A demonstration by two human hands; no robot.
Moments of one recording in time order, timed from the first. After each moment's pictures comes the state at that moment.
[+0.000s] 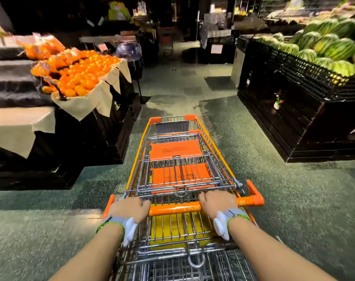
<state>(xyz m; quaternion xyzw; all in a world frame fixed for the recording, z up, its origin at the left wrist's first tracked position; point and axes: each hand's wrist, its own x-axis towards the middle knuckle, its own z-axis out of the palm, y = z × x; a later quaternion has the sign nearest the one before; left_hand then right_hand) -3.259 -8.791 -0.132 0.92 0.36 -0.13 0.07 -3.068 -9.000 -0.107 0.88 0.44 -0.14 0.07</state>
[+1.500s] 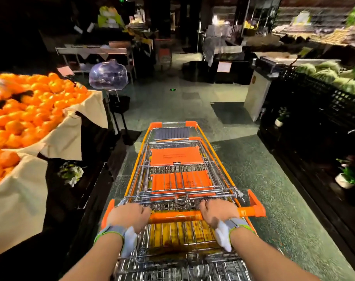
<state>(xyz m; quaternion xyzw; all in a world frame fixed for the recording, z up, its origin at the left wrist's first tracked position) -2.462 -8.029 -0.124 0.95 0.22 -0.21 -0.01 -2.273 -8.231 -0.103 0.89 0.40 -0.20 0.06</state>
